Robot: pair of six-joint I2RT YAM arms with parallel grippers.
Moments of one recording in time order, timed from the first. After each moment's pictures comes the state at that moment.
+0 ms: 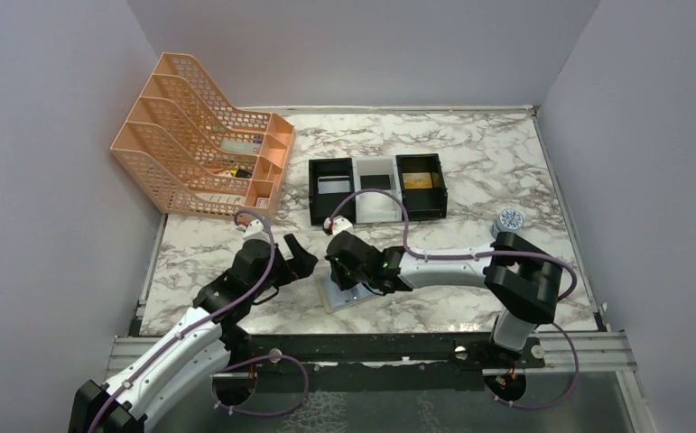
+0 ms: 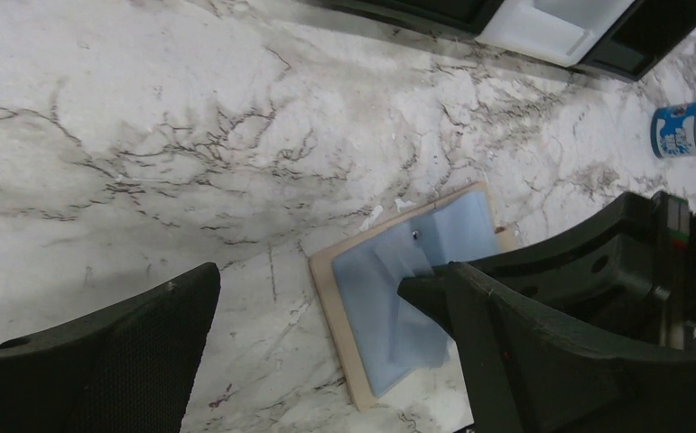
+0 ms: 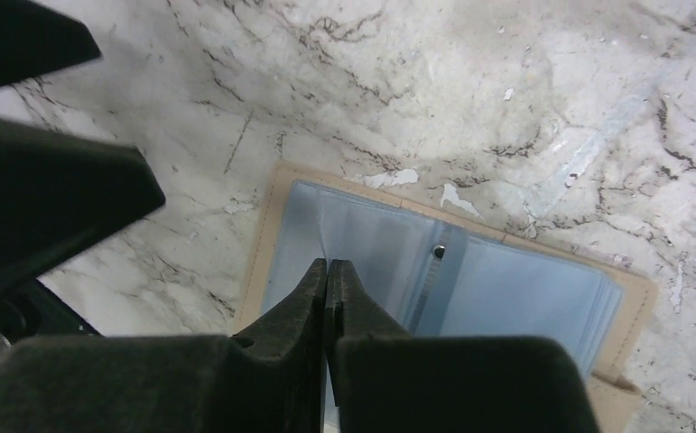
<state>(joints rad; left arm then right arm) -0.59 0.60 0.31 -0.31 -0.12 -0.82 1.16 1.75 0.99 -0.08 0.21 0.53</state>
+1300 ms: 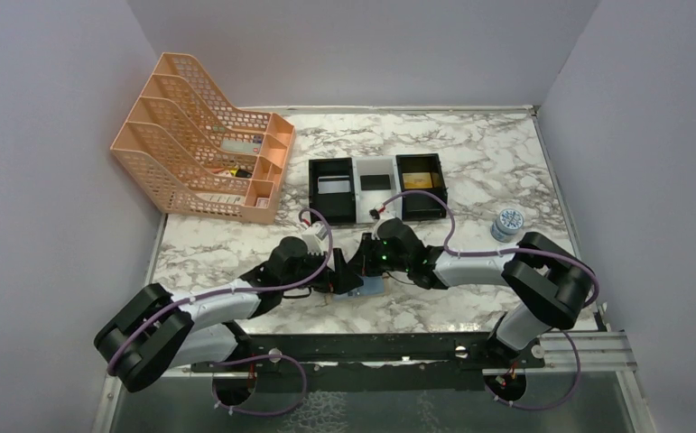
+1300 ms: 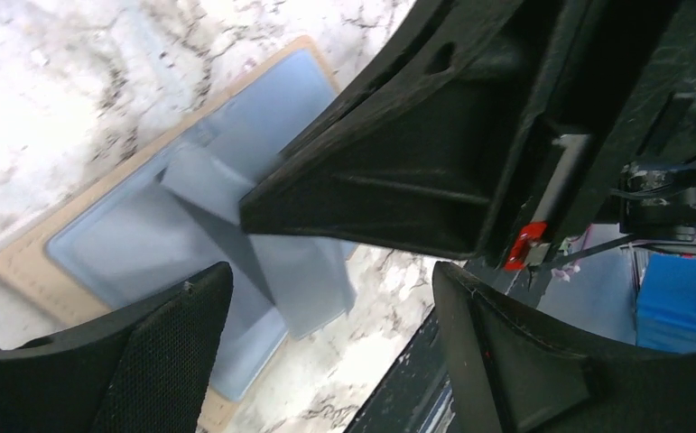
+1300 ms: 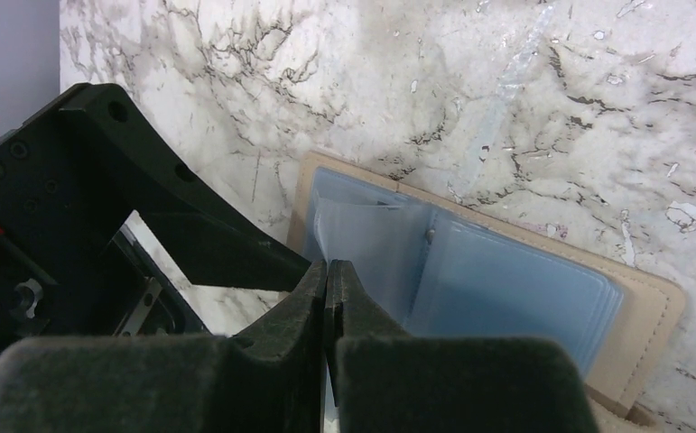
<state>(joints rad) -0.75 1.15 0.25 0.39 0.33 -0.76 0.92 1.60 0.64 0.36 -0.12 0.82</state>
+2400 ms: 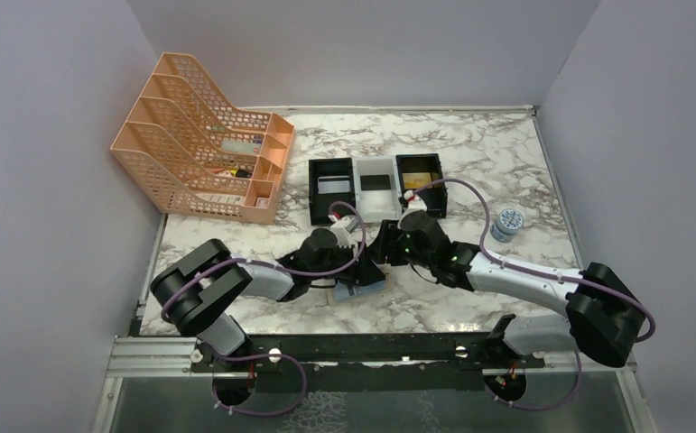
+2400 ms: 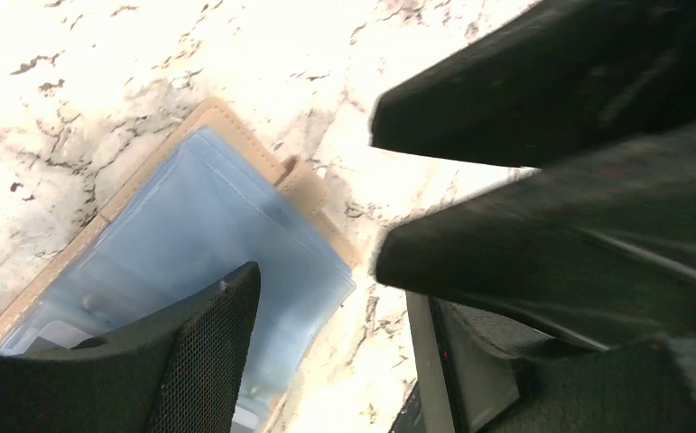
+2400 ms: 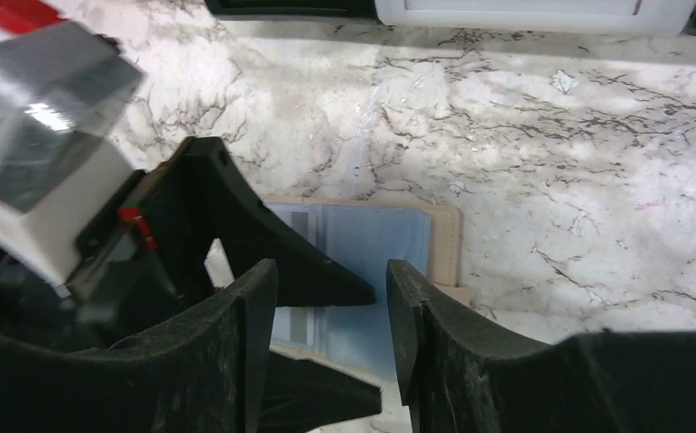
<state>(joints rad) -0.84 1.53 0.42 0.65 0.33 -0.79 0.87 1.29 0.64 0.04 0.11 0.73</state>
